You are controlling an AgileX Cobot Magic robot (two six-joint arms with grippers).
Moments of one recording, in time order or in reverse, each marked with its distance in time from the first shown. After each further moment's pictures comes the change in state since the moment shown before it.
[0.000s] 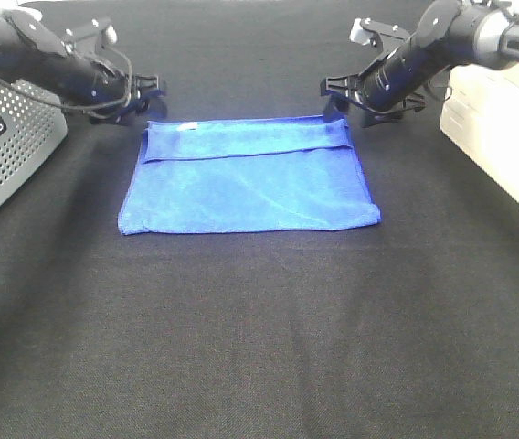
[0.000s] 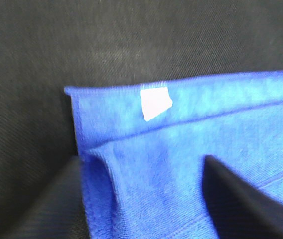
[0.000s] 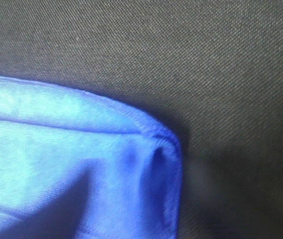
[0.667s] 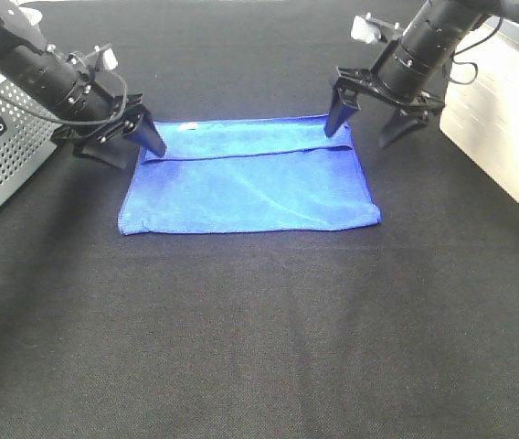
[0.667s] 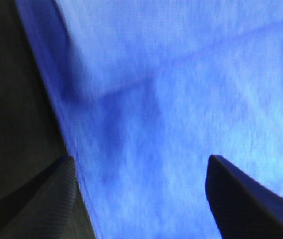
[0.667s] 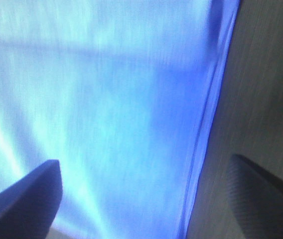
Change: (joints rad) left arm 0.031 -0.020 -0.002 0.072 0.479 -0.097; right arm 0.000 -0.110 -0.003 -0.024 0.521 0.082
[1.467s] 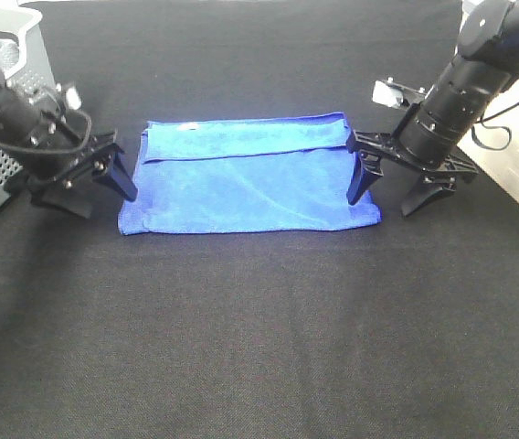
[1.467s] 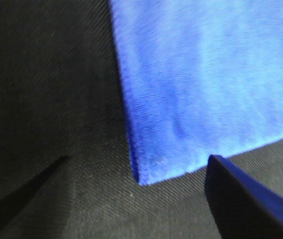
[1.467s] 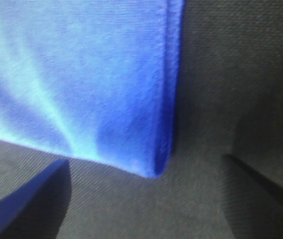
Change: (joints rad) left arm 0.008 -0.274 0.550 -0.034 -0.228 -0.023; right arm 0.000 -0.260 0.644 0.008 -0.280 -0.001
